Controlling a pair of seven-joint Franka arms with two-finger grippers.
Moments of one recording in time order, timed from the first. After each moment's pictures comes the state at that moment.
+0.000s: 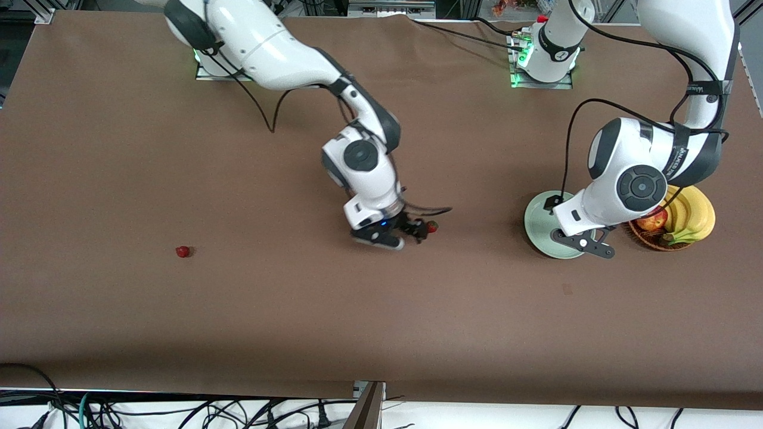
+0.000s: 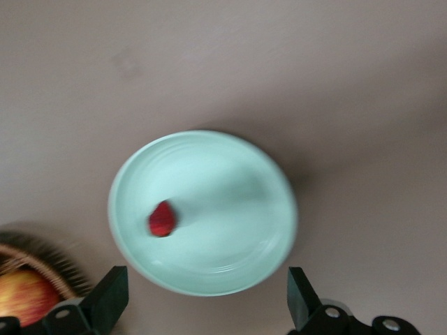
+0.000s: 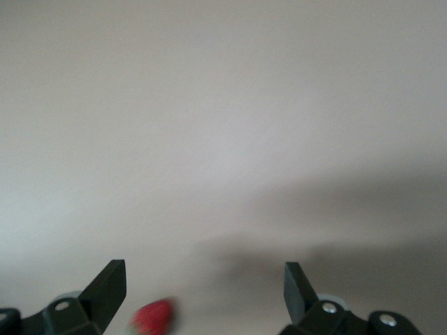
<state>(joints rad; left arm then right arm) -0.12 0.37 -0.05 -1.80 0.08 1.97 0.14 0.64 0.94 0.07 -1.16 0.00 2.38 0.94</state>
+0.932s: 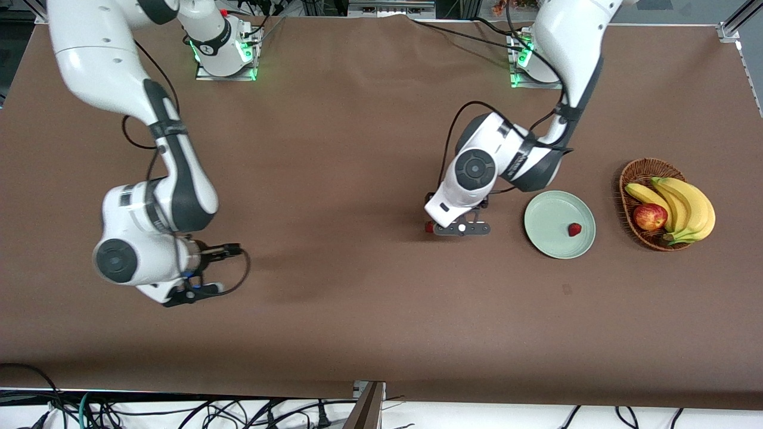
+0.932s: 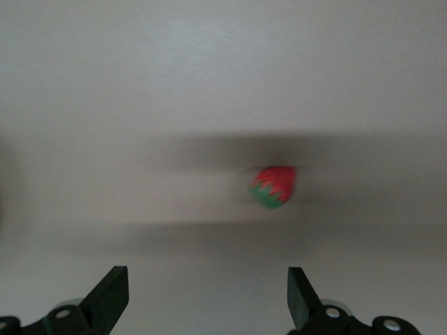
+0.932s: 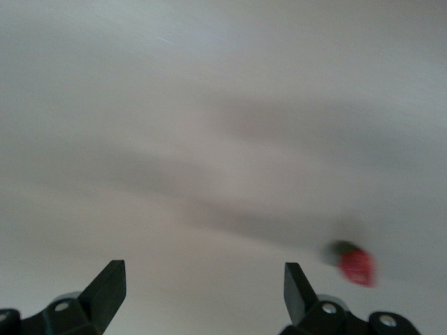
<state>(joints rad) -0.44 0.60 -0.14 -1.68 0.03 2.13 -0.63 0.07 0.81 0.08 -1.24 -0.02 1.81 -0.13</state>
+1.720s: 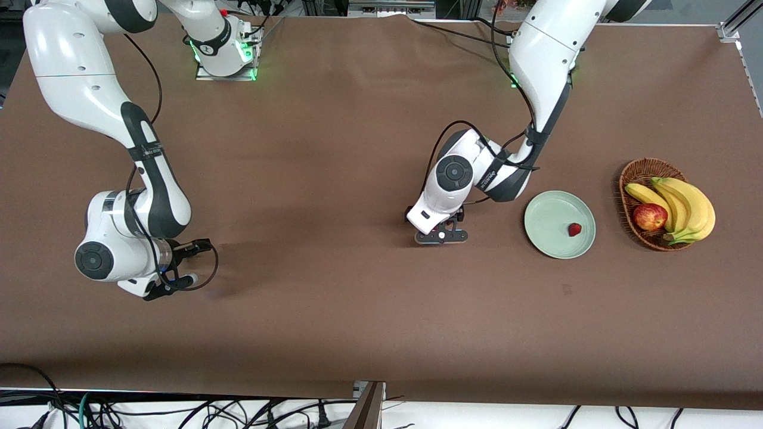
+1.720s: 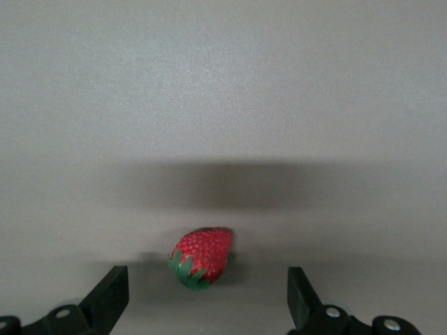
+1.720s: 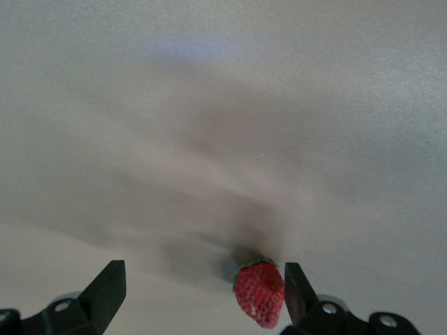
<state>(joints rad) -0.48 0.72 -0.14 -1.67 0.07 2.37 -0.66 -0.04 0.82 0.08 -1.42 -0.07 2.00 -0.30</state>
